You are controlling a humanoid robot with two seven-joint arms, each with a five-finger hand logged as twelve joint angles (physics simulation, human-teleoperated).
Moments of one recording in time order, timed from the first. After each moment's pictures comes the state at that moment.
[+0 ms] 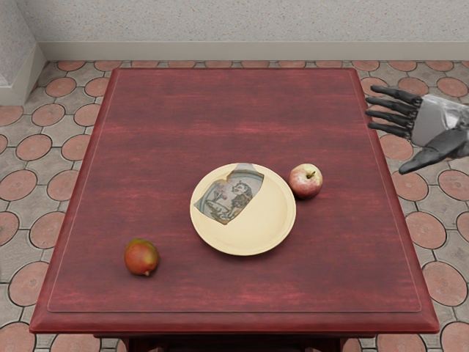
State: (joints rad) left arm -0.03 0.00 0.00 -0.27 0.03 -0.04 0.06; right arm 0.78 -1.05 0.42 1.30 -0.06 0.61 0.10
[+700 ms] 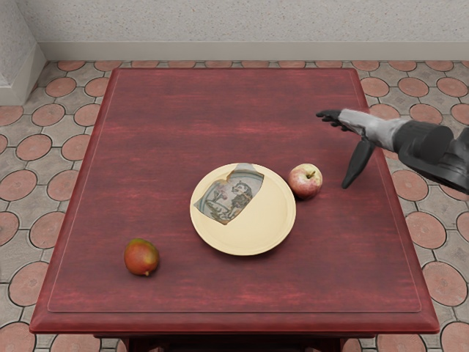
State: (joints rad) left arm -0.03 0.00 0.00 -0.27 0.03 -0.04 0.06; right arm 0.93 -0.68 0.43 1.35 -1.00 0.12 -0.36
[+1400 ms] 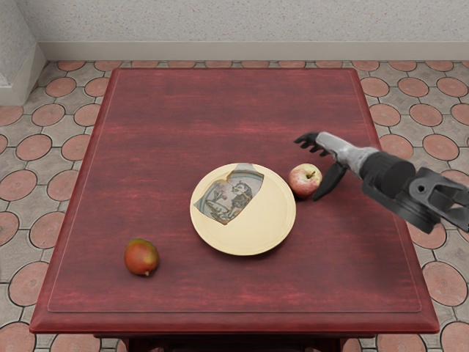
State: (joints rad) left arm -0.03 0.00 0.00 -0.27 0.03 -0.04 0.06; right arm 0.86 -0.58 0.35 1.44 -1.04 -0.13 -0.44
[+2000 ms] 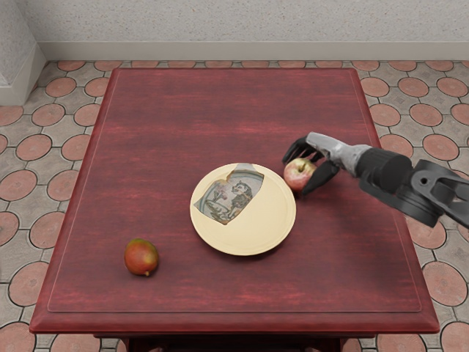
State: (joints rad) left arm -0.03 0.00 0.00 -0.27 0.03 -0.04 0.06; right arm 0.86 -0.58 0.43 1.46 -1.03 0.00 -0.44
